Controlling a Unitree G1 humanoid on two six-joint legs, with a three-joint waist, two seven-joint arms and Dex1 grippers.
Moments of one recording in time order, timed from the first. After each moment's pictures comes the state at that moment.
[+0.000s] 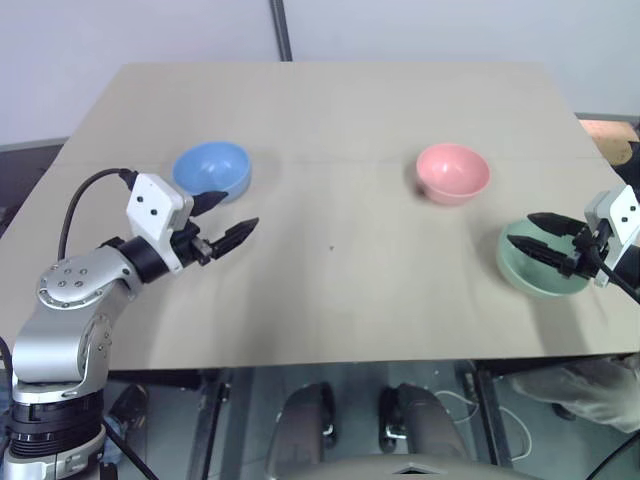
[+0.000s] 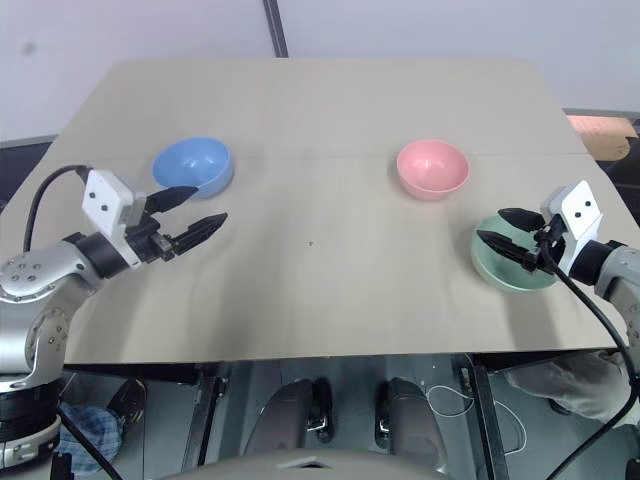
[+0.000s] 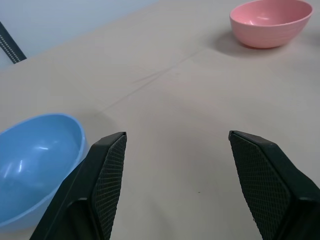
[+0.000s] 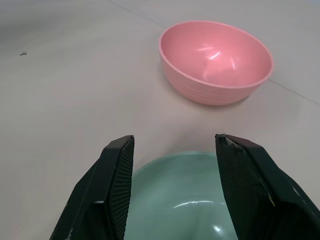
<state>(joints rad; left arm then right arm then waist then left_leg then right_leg) -0.14 0.74 0.34 -0.38 -0.44 0.51 -0.76 -0.11 -0.84 -0.33 -0.22 0.48 0.50 0.89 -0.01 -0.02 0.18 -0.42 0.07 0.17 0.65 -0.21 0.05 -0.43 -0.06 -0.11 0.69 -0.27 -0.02</state>
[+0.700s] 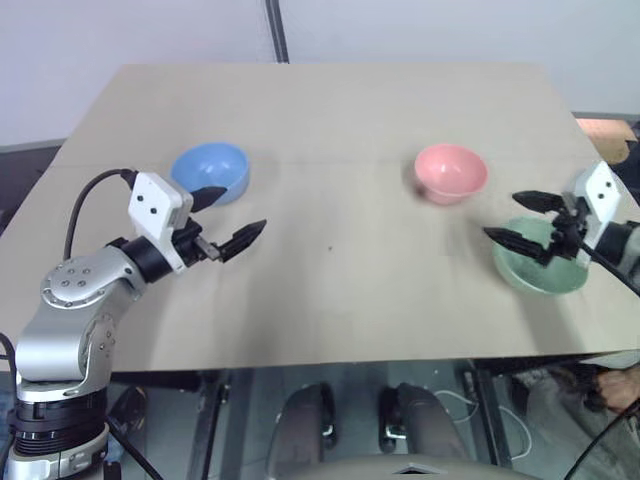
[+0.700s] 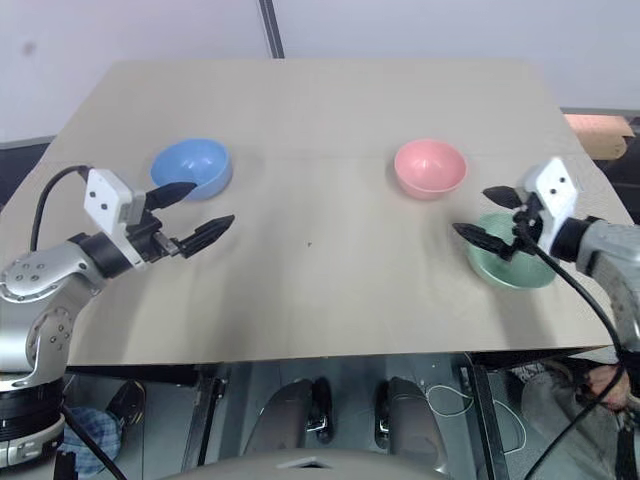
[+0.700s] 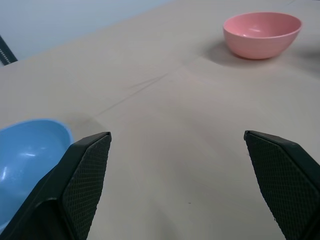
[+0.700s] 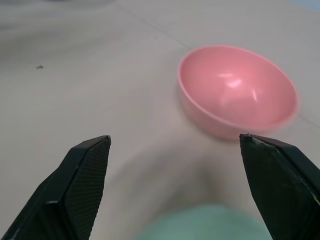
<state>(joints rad) -0.14 0.73 0.34 -0.37 -0.47 0.51 -0.76 -0.35 -0.86 -0.14 -0.22 0.45 0.58 0.86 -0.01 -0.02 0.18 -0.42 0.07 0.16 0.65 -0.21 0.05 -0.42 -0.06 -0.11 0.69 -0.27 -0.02</state>
